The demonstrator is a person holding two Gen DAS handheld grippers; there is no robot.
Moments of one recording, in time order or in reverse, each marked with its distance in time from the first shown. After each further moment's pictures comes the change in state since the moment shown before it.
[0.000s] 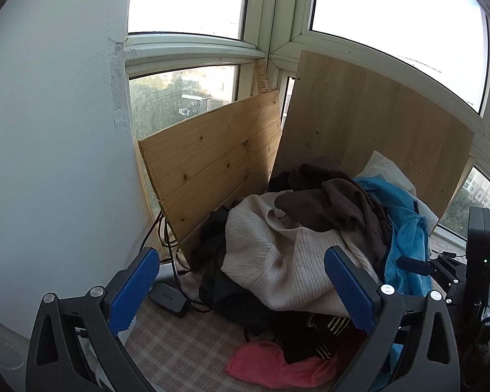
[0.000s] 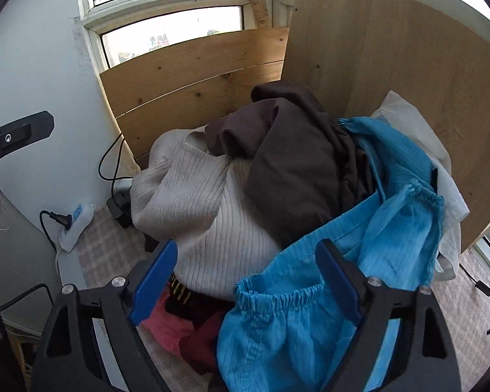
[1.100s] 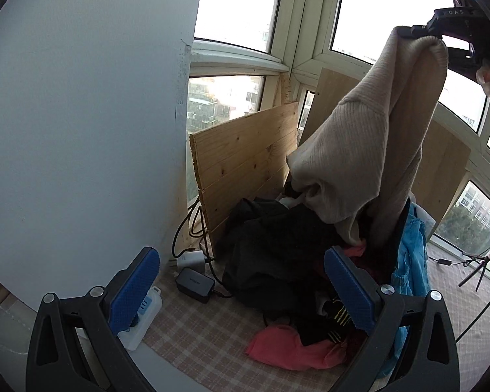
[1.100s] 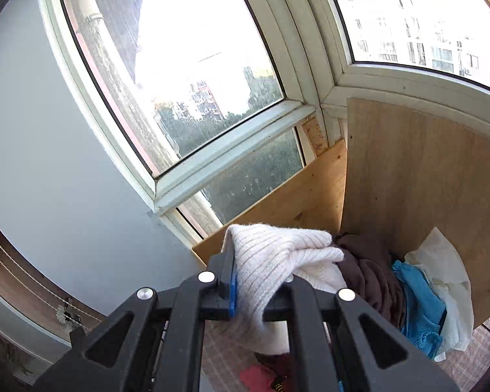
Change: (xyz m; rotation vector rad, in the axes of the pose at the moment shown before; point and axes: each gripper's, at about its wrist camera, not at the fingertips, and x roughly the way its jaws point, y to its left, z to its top) left arm -0.045 0.045 -0.015 -0.066 -0.037 -0.025; right arm -0.147 -0.004 0.235 0.168 -0.249 0.330
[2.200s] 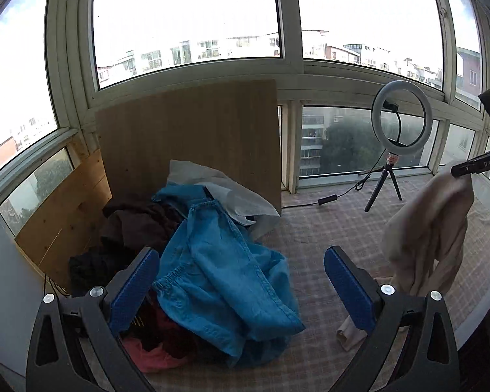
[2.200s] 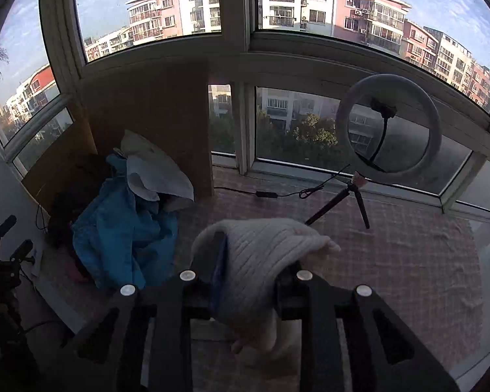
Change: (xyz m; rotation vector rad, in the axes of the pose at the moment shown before) left arm -0.085 -0.358 -0.099 0.565 0.018 -0.378; right arm -0.442 -0.258 -0.348 0.343 0.197 -0.802
